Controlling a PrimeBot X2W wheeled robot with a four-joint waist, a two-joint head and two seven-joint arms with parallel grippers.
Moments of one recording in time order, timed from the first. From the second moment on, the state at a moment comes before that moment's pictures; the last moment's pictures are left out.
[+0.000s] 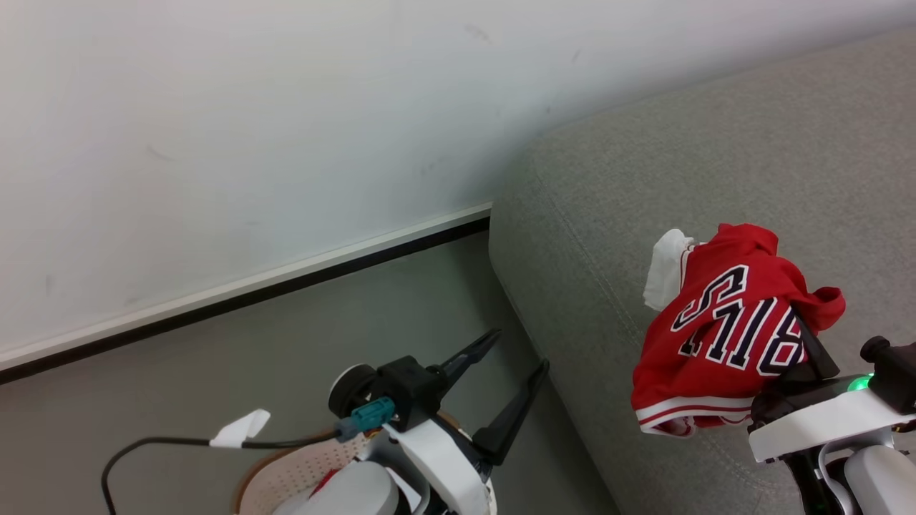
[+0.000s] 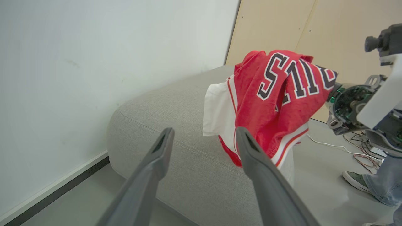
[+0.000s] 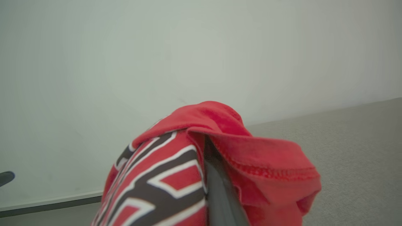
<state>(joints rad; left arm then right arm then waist) -0.49 0.18 -0.79 0.30 -0.49 -0.07 -0.22 -0.33 -0.28 0.29 0.31 0.60 0.13 -0.26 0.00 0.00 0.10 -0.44</state>
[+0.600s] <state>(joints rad) -0.67 0.24 -0.81 0.20 -0.43 -0.08 -0.11 -0.71 -0.39 0.14 0.40 0.68 0.13 -0.26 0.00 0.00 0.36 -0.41</state>
